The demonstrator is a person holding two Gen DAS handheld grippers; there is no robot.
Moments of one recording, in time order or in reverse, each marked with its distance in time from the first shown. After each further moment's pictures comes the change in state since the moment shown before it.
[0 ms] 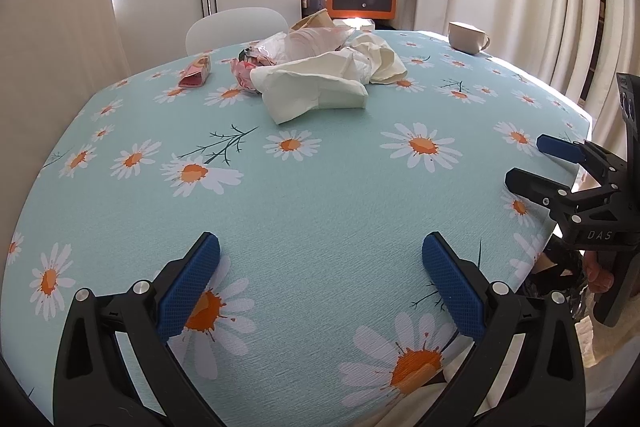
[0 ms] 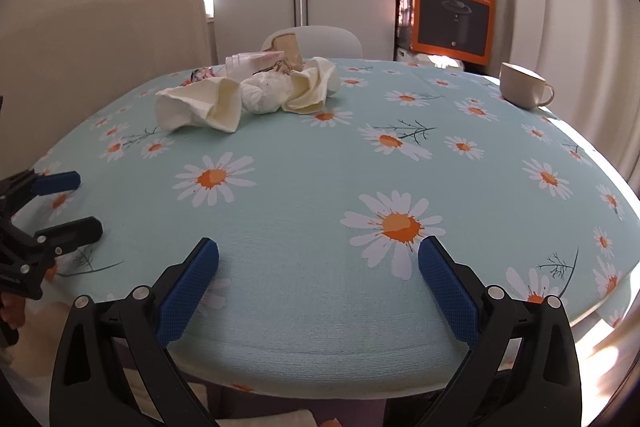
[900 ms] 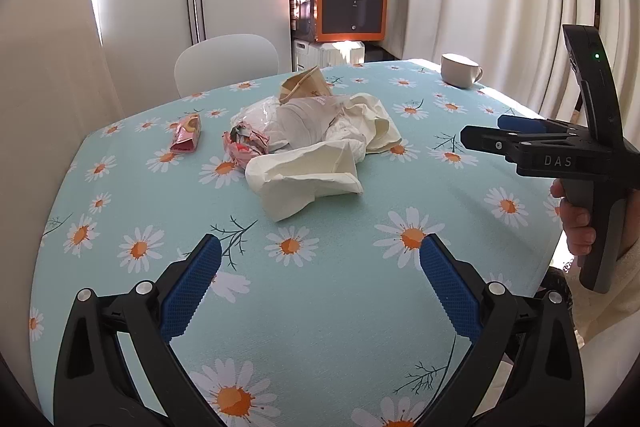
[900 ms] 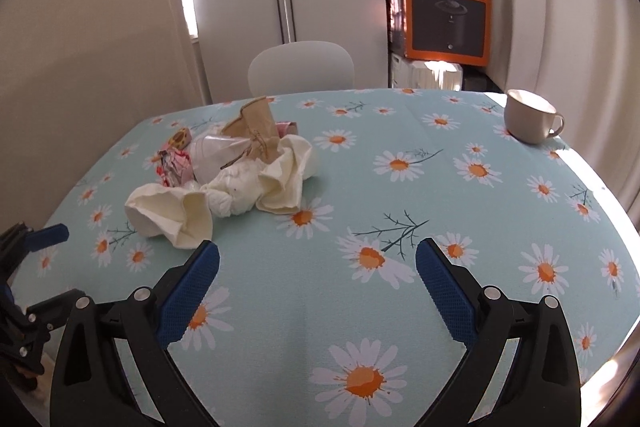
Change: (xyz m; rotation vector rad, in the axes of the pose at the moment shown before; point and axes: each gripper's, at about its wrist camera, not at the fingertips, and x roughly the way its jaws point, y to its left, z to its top) left arm -0.008 0.004 0.068 0.030 -0.064 -0.046; right arm 0.034 -0.032 0.114 0.081 0.025 0.051
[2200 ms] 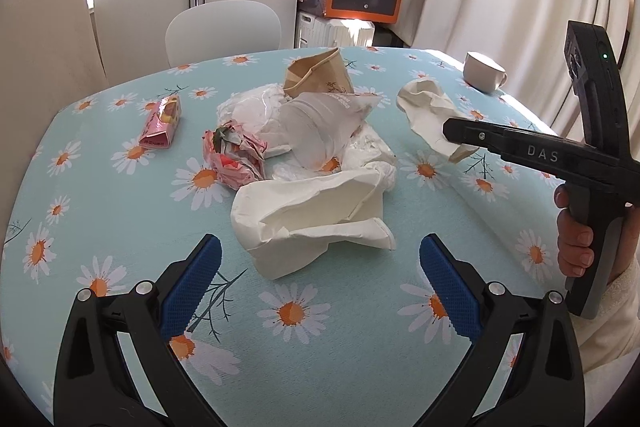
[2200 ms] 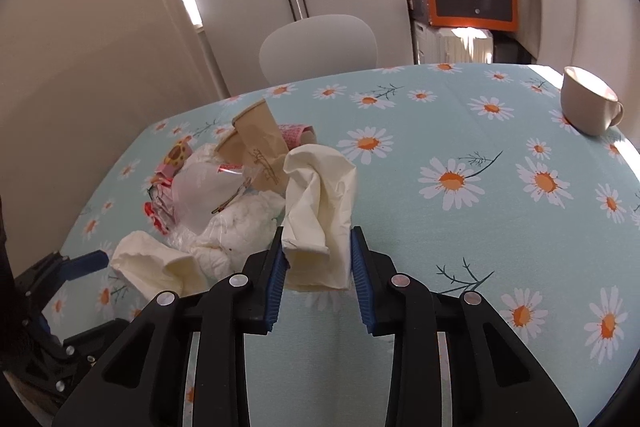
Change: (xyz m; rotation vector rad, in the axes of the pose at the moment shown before) left arm 0.075 0.022 0.036 -0.100 0.115 -0.049; right arm 0.065 -0.008 0.038 0.058 0.080 0.118
